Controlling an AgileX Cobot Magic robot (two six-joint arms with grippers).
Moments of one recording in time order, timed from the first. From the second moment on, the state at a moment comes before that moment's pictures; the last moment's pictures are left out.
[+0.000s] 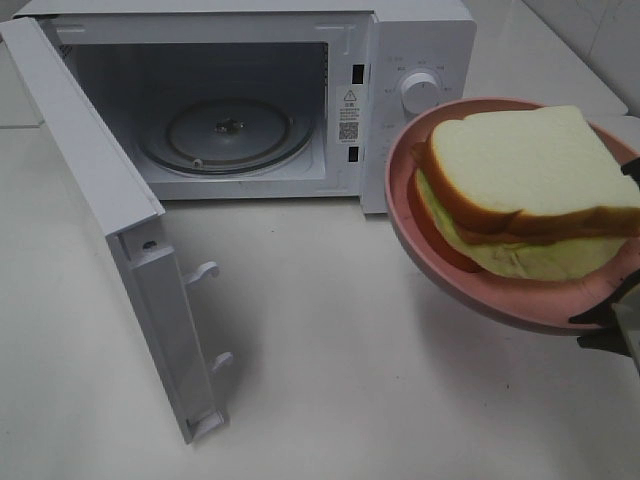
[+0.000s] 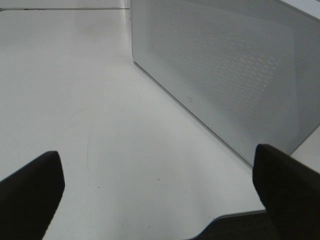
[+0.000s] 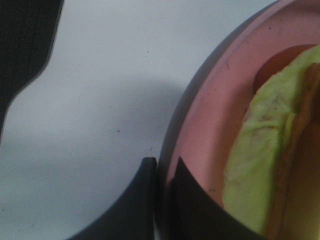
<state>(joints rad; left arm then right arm) -0.07 0.00 -0.52 -0.10 1.08 0.05 0.62 0.83 -0.52 -0.10 0.68 -1.21</state>
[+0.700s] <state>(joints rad) -0.07 0.00 -0.52 -0.10 1.08 0.05 0.62 0.83 -0.52 -0.44 0.82 -0.58</state>
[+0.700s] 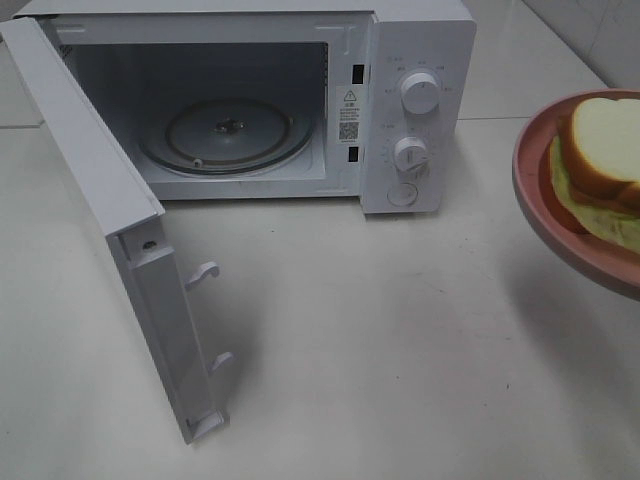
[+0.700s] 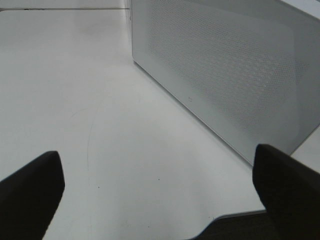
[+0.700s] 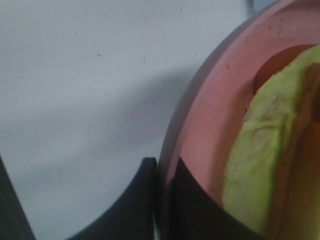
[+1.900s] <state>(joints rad) -0.07 0.00 -0.52 -0.10 1.08 0.05 0.62 0.95 -0.57 -0.61 1.02 0.12</state>
